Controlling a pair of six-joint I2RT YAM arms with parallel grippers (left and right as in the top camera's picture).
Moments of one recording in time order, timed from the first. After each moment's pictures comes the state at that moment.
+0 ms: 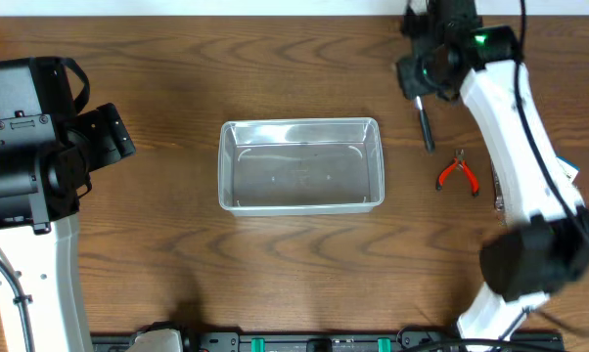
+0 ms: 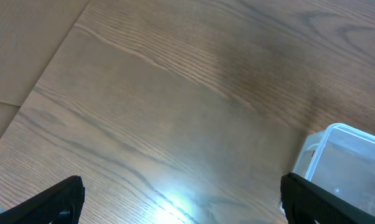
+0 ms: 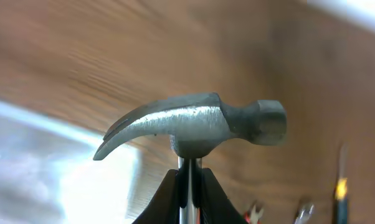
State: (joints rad) left arm 0.12 1.31 1.75 -1.39 -0.27 -0.22; right arm 0.23 1.87 1.91 -1.06 -0.01 -0.15
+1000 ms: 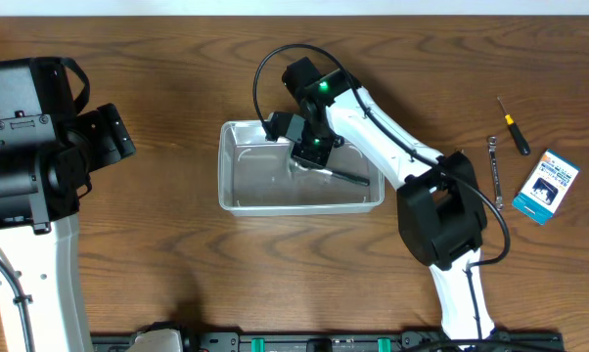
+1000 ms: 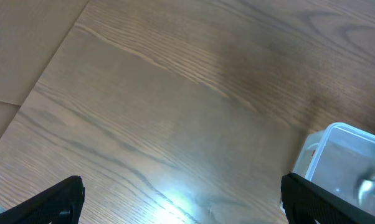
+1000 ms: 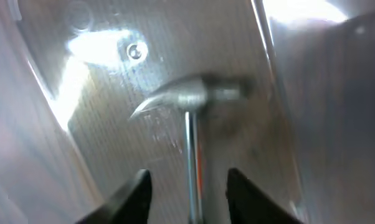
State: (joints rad) left arm 0.12 1.31 1.75 -1.39 -0.27 -0.22; right arm 0.58 2.25 1.91 -1.14 -0.19 -0.64
